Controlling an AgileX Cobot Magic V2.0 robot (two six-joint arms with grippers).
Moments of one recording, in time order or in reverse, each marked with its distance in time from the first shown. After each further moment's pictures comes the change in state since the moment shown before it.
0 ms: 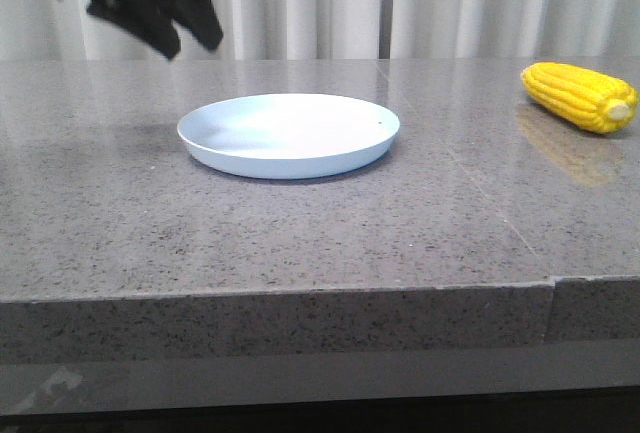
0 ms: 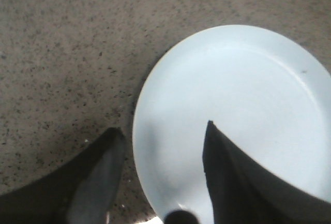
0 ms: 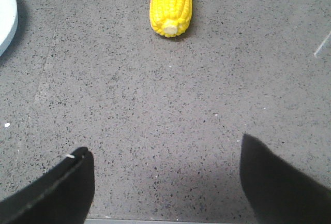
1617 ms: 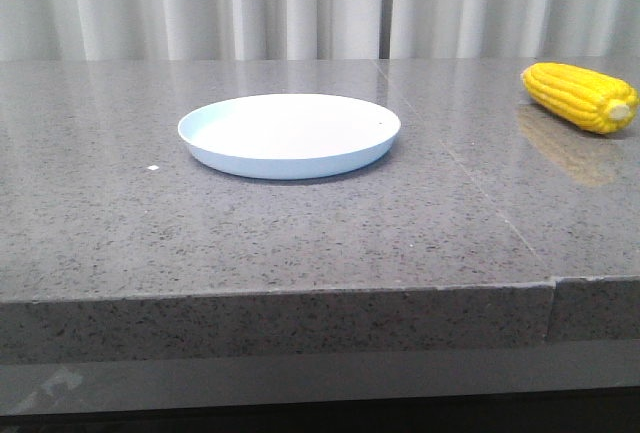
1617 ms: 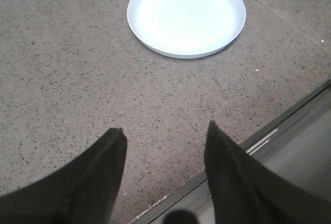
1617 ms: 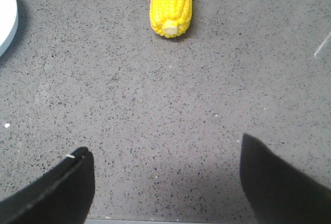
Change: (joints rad) left arm -0.217 -1.060 0.640 0.384 0.132 -0.267; right arm 0.000 0.016 -0.005 0.000 0.000 0.000
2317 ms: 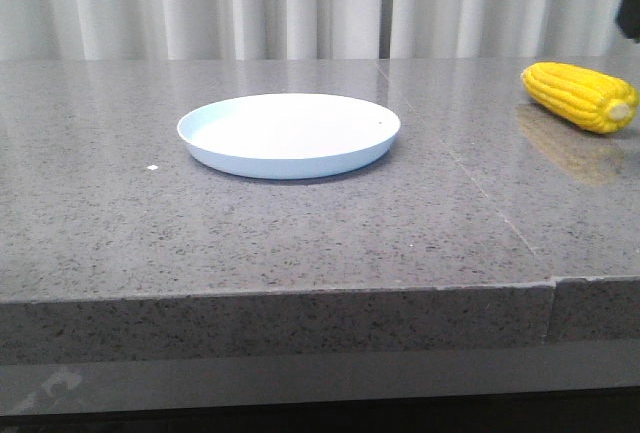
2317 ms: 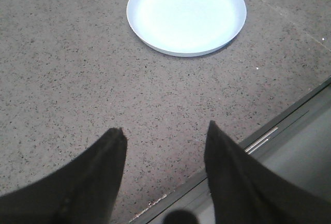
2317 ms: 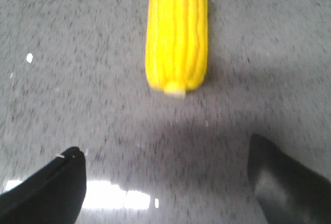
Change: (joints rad) left arm 0.000 0.000 0.000 0.000 0.004 0.000; right arm 0.000 0.684 -0.513 0.000 0.112 0.000
